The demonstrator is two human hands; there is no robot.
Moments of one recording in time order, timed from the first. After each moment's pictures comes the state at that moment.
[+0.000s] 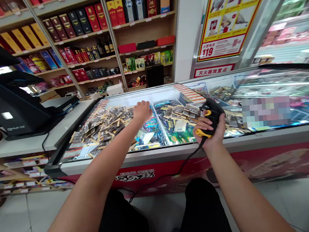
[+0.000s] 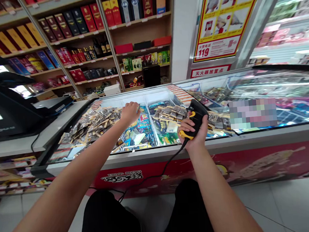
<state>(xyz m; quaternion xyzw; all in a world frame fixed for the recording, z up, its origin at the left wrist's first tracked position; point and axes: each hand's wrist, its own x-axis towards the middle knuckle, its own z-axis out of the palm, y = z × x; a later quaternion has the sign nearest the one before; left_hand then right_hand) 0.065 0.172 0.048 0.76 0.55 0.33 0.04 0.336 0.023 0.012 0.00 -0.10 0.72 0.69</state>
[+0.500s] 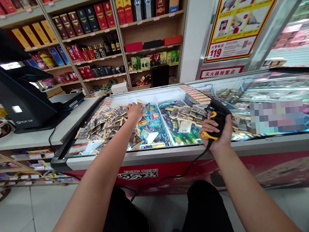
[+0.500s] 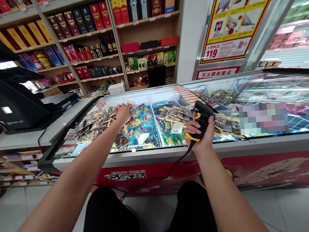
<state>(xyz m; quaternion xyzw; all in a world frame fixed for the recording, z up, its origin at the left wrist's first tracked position) 0.001 0.187 0.041 0.71 0.66 0.27 0.00 0.344 0.029 0.001 -0.02 -0.24 0.72 0.64</state>
